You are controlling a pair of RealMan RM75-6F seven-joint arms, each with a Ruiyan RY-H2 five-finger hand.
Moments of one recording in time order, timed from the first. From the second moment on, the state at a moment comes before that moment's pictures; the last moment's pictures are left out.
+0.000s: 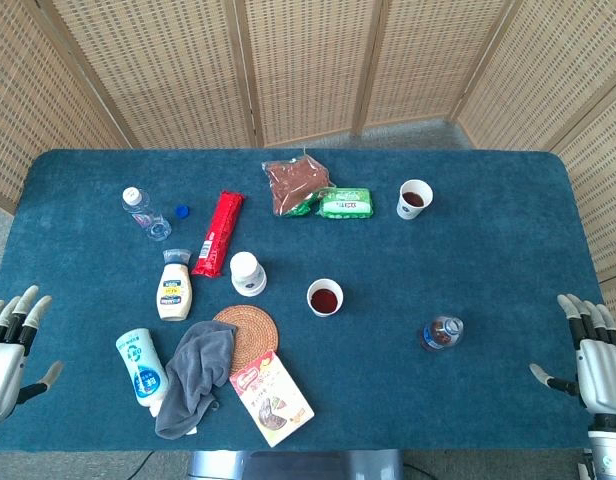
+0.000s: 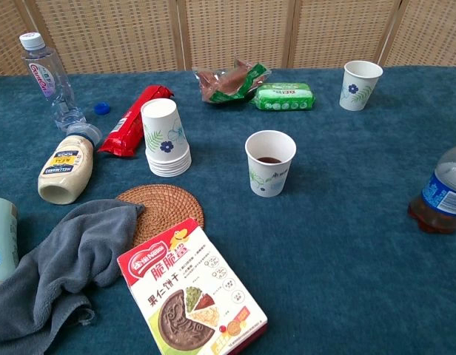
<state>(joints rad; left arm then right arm) 0.00 -1.05 0.01 -1.84 1.56 1.54 0.25 0.02 -1.13 0.09 -1.66 -1.40 1.46 0.05</state>
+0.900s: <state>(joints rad) -0.03 -0.96 -0.03 -1.94 1.56 1.55 0.01 0.08 -1.11 0.07 -1.59 -1.37 1.26 0.36</state>
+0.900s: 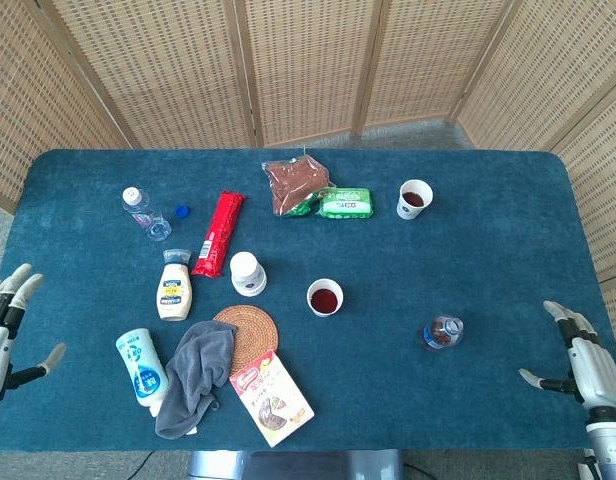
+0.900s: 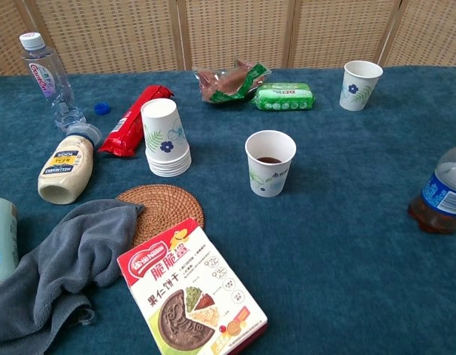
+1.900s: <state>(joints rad) -0.03 -0.93 -0.03 -1.92 1.56 1.55 -0.06 0.19 -1.33 0.05 -1.40 -1.53 1.25 0.79</state>
